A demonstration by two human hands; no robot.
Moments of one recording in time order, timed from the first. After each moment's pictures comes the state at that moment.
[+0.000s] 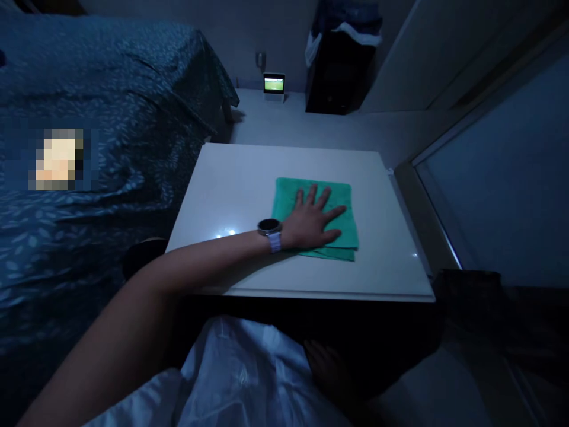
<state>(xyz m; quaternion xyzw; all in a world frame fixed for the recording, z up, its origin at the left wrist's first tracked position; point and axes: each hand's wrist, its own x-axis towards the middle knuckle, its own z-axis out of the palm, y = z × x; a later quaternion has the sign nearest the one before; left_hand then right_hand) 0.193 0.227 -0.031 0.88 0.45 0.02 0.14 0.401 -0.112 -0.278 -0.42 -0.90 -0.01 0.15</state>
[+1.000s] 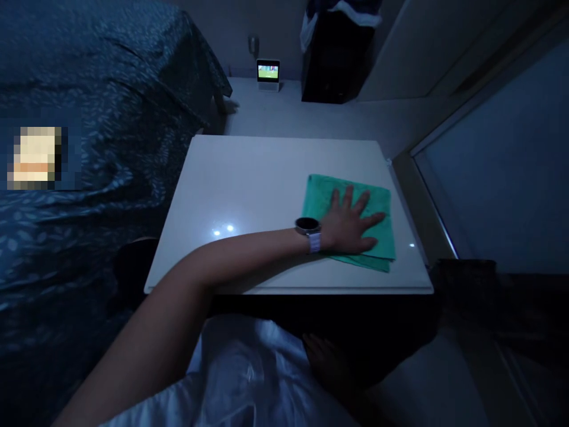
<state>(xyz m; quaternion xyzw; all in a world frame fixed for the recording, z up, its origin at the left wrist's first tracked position) 0.268 0.225 -0.026 0.91 0.37 0.01 0.16 0.402 -0.123 -0.277 -0.42 -0.90 0.00 0.13</state>
